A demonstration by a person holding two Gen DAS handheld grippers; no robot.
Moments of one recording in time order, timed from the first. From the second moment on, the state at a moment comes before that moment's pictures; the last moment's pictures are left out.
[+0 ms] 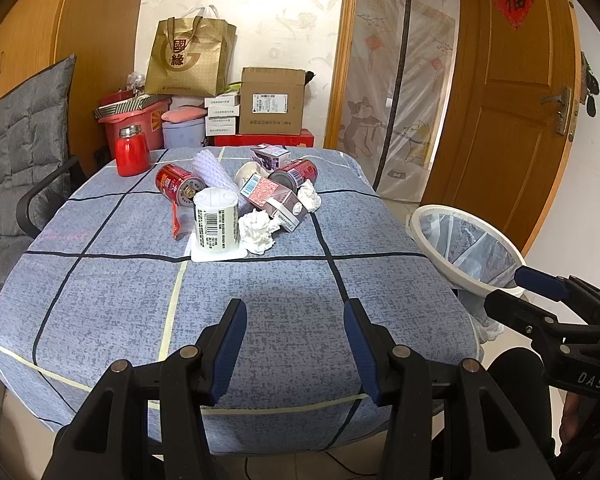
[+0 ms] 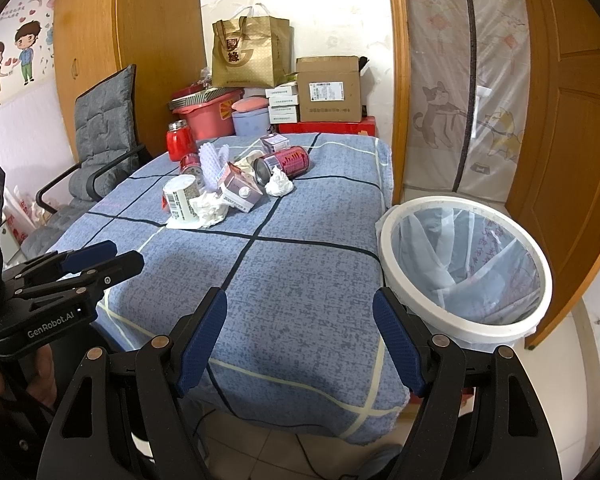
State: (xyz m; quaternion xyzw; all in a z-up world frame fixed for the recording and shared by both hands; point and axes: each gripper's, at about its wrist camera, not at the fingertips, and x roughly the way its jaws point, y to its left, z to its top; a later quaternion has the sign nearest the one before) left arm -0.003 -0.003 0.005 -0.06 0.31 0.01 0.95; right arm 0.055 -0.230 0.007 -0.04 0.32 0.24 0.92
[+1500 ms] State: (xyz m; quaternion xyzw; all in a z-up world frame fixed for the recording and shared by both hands) left arm 0.144 0.090 -0.025 -0.12 0.33 0.05 0.93; right arm 0.178 -0.118 -0.018 -0.07 0.35 0.32 0.88
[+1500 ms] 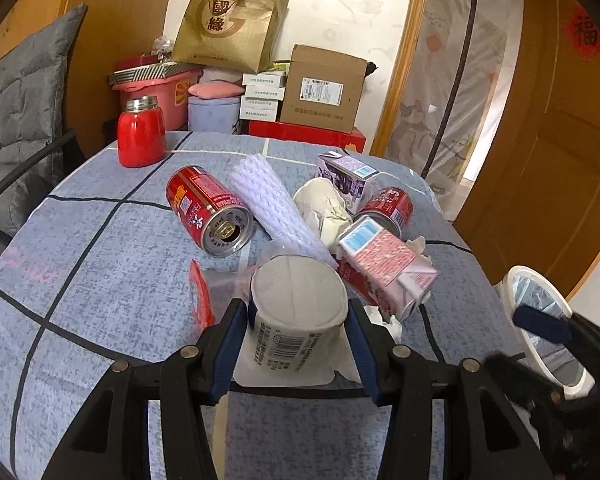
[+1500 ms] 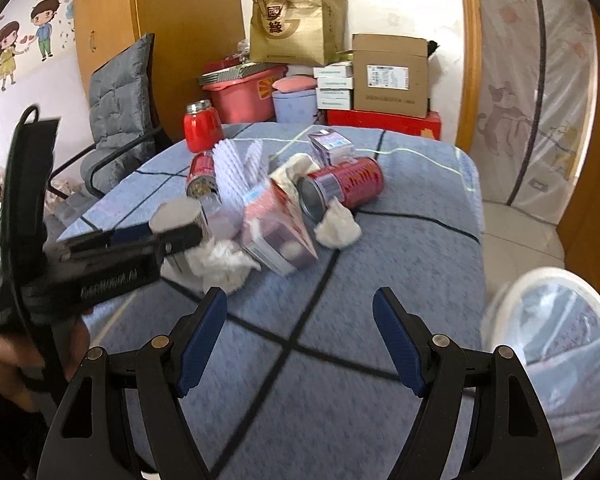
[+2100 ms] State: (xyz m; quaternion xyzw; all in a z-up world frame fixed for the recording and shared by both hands) left arm 0.116 0.109 -0.011 -0.14 0.30 0.04 0.94; right arm 0.245 -0.063 -0.033 -0.08 0.38 0.33 0.86
